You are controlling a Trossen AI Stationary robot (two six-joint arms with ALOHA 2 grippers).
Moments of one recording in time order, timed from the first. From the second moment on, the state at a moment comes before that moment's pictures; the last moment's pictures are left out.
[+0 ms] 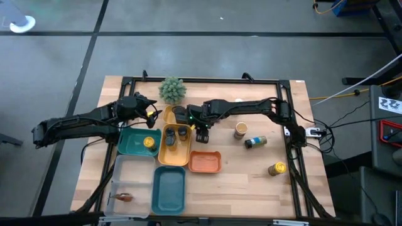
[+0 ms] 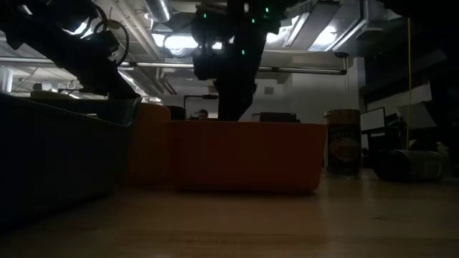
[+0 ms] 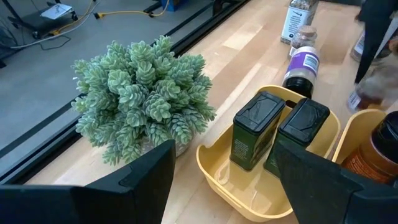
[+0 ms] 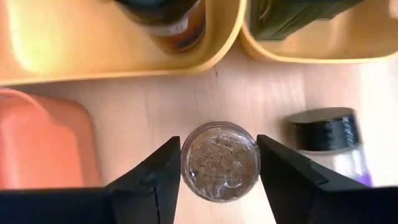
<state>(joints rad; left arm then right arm) 0.36 0.56 0.35 -0.28 -0.25 -0.05 -0.08 2.16 1.87 -0.96 -0.06 0.05</state>
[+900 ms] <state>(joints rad) 0.36 0.56 0.35 -0.28 -0.25 -0.05 0.20 2.17 2.08 -1.15 0.01 0.47</state>
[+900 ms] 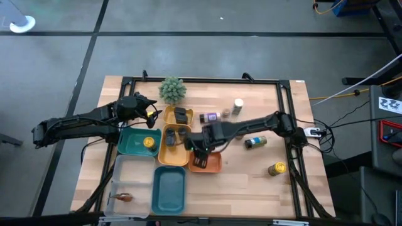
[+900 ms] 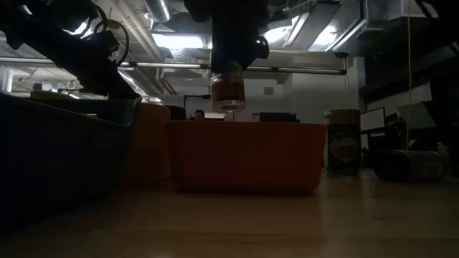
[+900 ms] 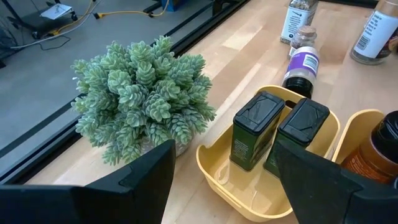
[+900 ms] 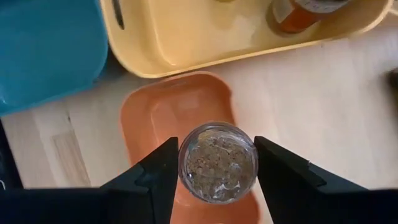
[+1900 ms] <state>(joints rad) 0.36 0.56 0.35 -0.33 -0.25 -0.05 0.26 2.33 2.07 -0.99 0.05 0.49</state>
